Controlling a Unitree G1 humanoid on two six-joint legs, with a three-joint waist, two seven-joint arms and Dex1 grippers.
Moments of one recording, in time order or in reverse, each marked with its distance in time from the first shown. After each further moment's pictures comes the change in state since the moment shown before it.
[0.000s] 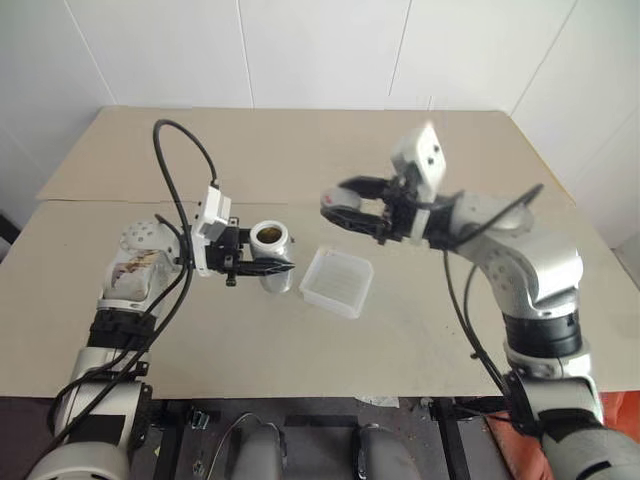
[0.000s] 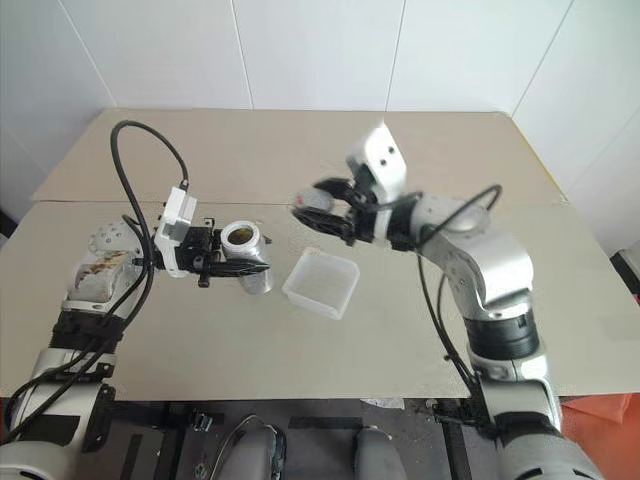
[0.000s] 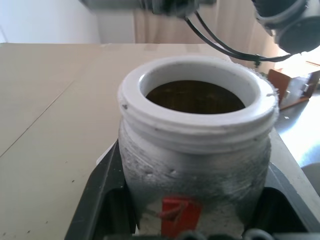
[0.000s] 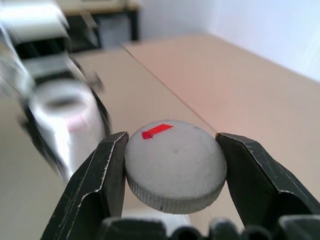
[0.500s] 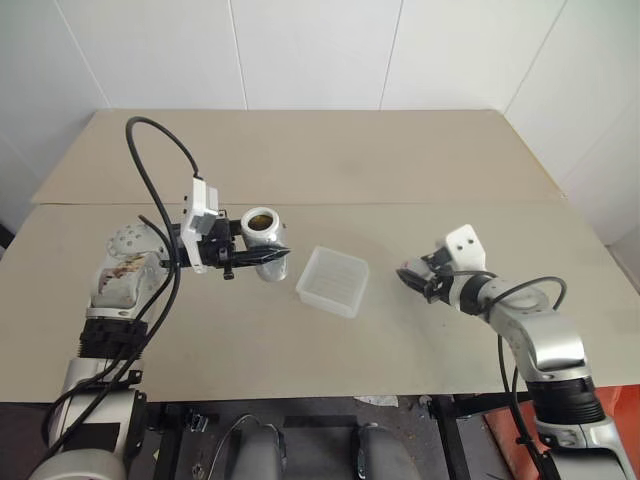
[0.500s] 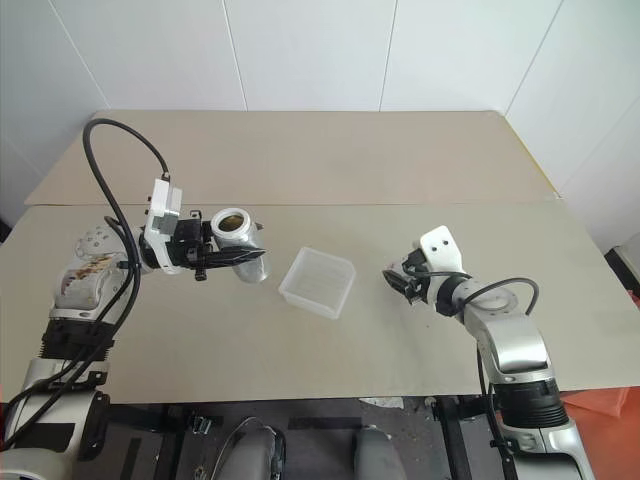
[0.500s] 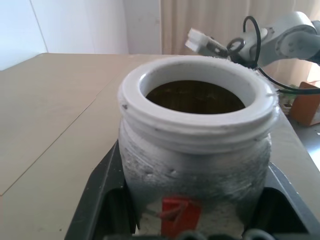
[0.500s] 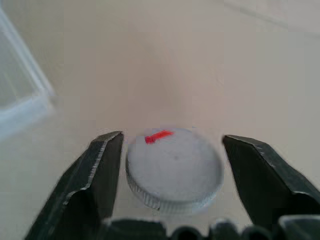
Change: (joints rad) left arm 0.037 0.006 0.033 -0.076 -0.026 0.017 0.135; right arm 0.332 -0.002 -0.036 0.152 -0.213 -0.095 -0.210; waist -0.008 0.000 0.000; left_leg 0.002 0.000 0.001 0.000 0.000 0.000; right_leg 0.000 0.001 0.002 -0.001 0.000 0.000
